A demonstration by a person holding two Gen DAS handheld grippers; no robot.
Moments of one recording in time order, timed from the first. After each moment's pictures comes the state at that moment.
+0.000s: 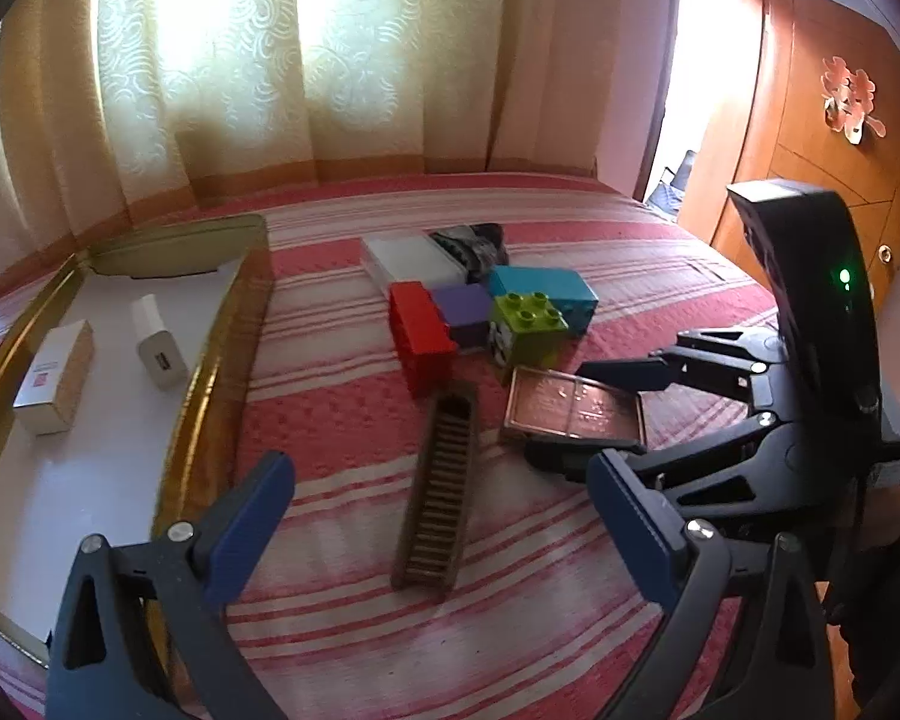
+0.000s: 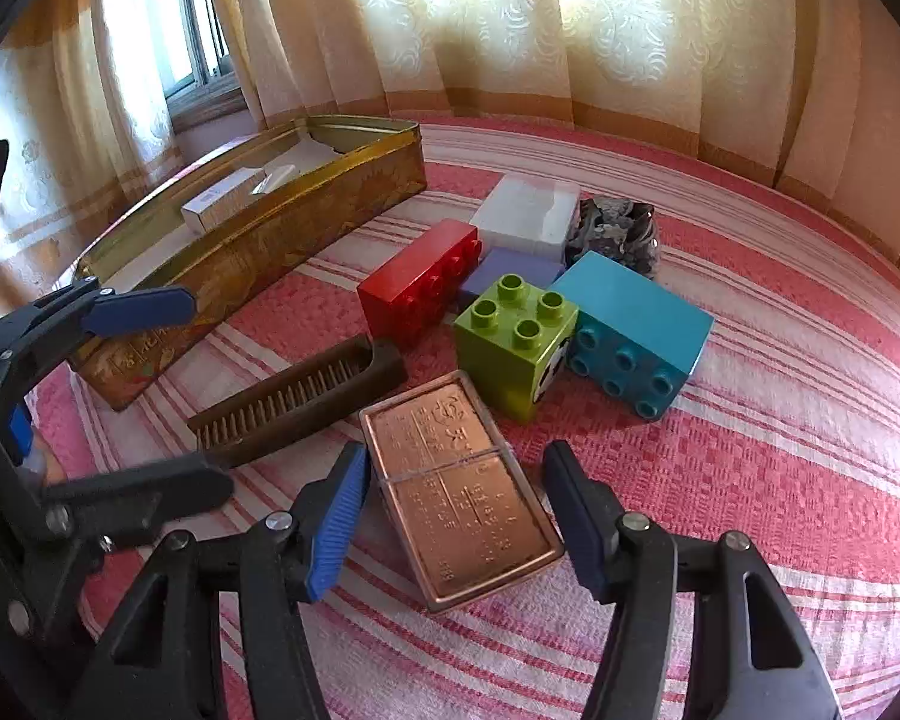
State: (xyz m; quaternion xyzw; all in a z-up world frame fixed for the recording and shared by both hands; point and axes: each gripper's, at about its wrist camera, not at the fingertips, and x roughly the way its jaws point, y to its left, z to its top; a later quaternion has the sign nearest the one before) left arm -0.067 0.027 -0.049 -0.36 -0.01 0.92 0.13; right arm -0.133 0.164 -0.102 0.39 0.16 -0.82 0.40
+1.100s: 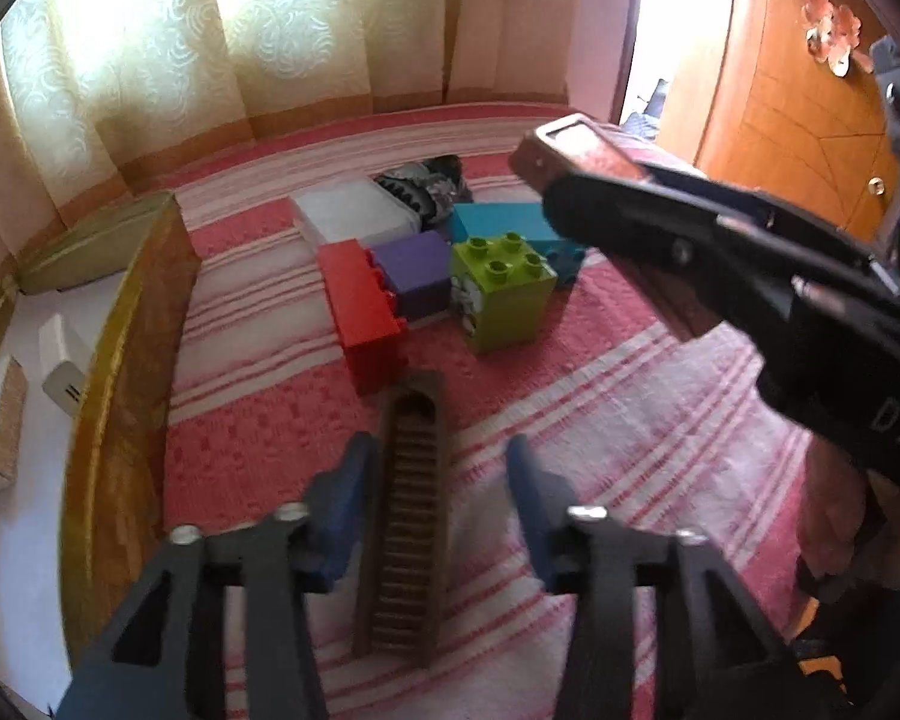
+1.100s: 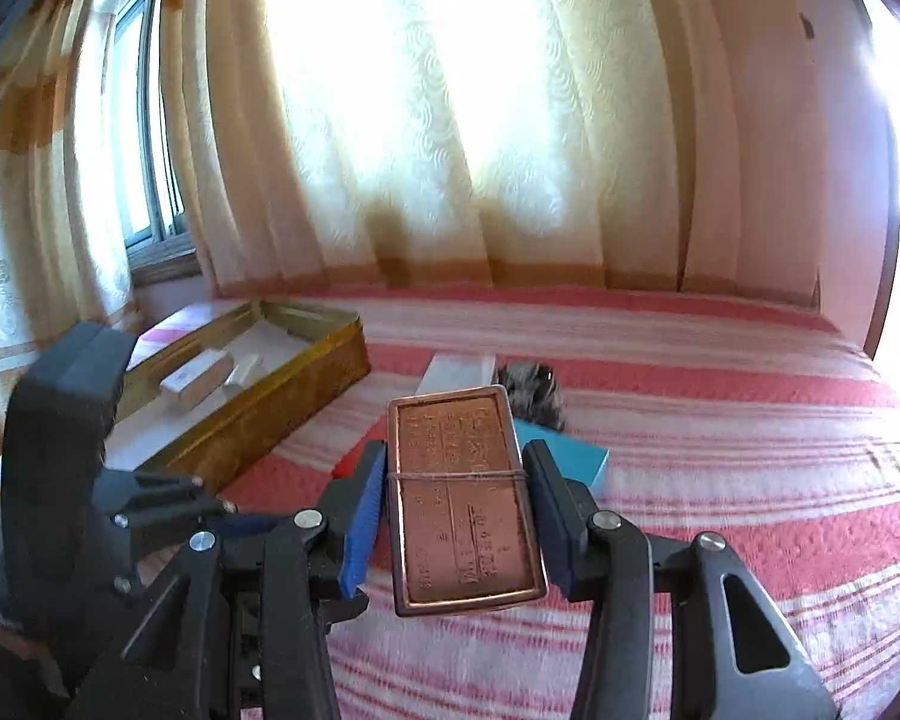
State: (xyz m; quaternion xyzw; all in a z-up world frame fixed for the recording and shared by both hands) left arm -0.104 0.058 -0.071 -0.42 0.05 0.89 0.15; right arm -0.121 0.190 -0.057 0.23 0.04 -0.91 0.34
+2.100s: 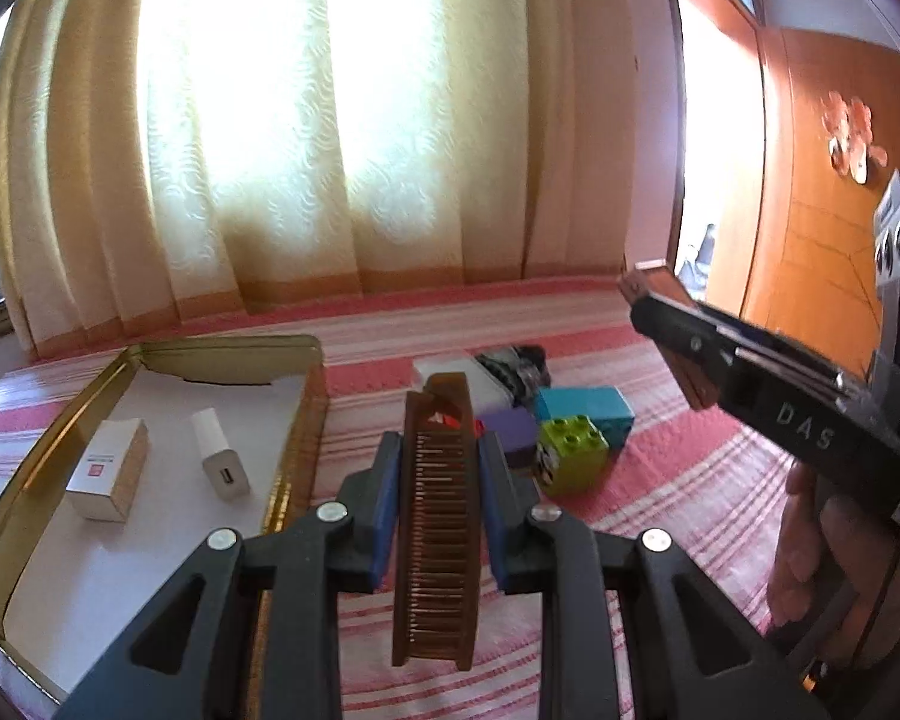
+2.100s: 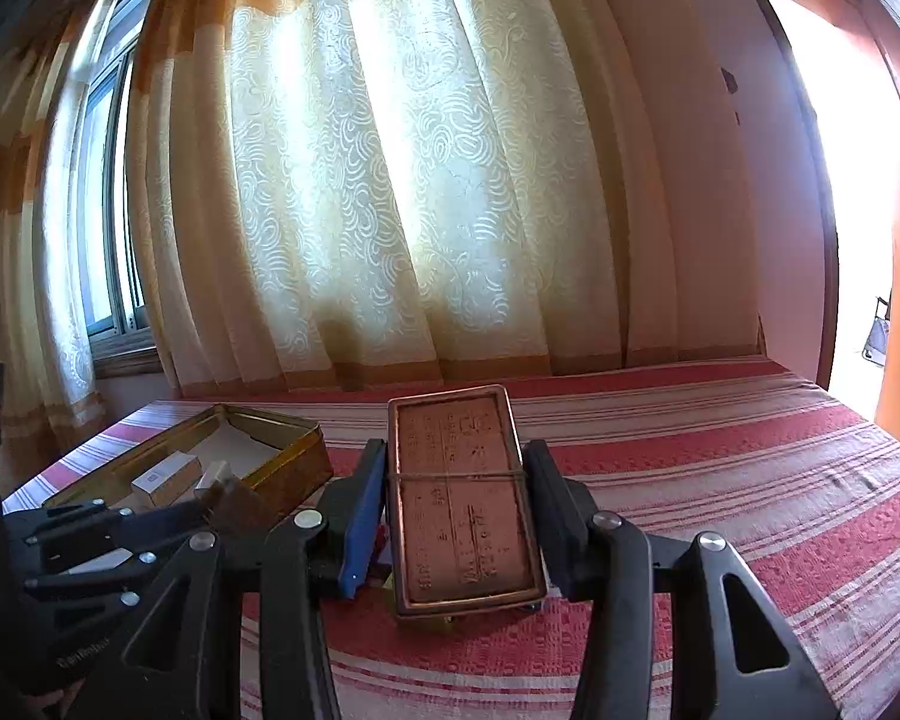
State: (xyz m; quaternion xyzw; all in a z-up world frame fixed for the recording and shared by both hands) left arm -0.069 0.017 -0.026 -0.23 -0.01 0.97 0.07; right arm -0.110 0.203 -0.042 0.14 -0.02 -0.95 0.28
